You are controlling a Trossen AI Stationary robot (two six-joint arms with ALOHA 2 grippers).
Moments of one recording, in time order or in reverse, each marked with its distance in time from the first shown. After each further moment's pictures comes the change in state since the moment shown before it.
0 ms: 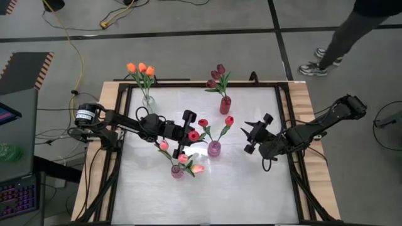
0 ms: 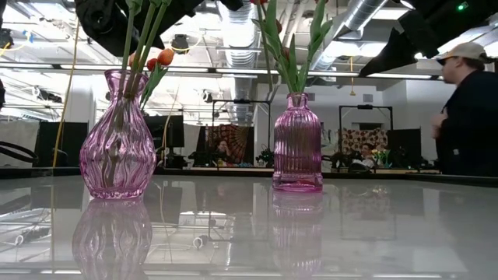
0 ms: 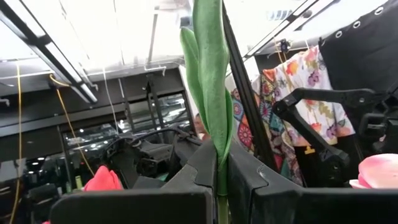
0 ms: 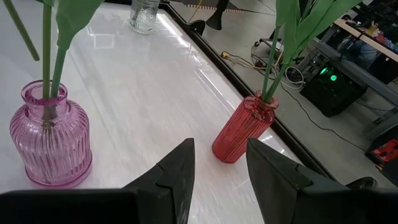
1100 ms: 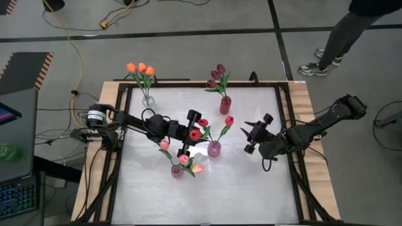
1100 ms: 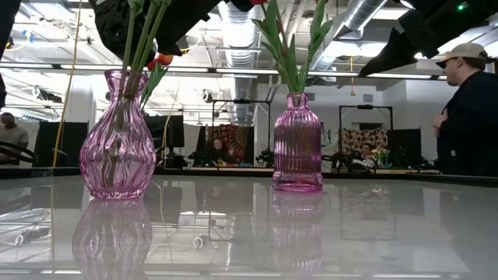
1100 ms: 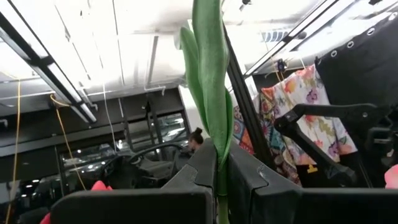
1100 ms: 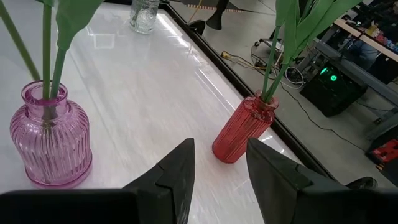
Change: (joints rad) left arm 0.010 0.133 0.077 0.159 0.029 -0.036; right arm 0.001 0.000 0.000 0.000 0.000 0.000
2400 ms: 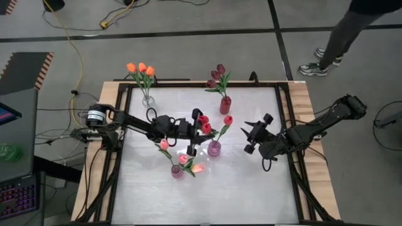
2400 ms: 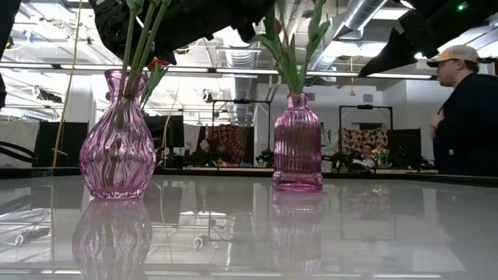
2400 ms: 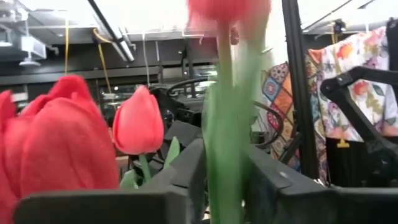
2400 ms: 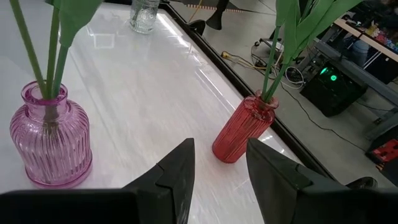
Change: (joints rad) left arm -0.001 0.000 0.000 -0.215 -0.210 -0.035; right arm 0.000 0.000 0.000 0.000 0.000 0.000
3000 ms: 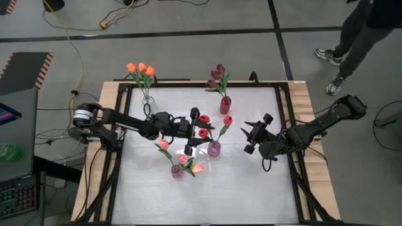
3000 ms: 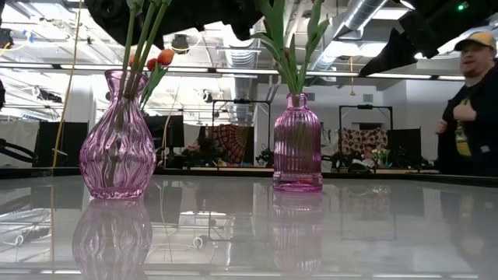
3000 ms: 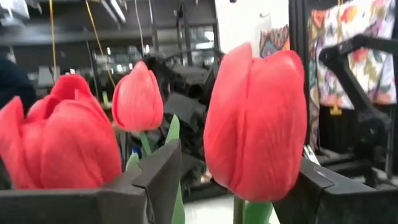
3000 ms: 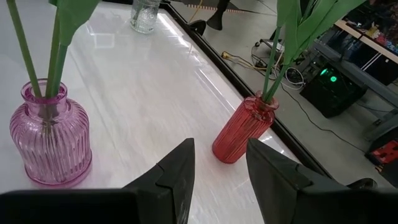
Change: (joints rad) left arm 0.003 -0.142 -0.003 -0.301 0.004 0.010; right arm 0.000 0.000 0.000 0.003 -0.001 -0.009
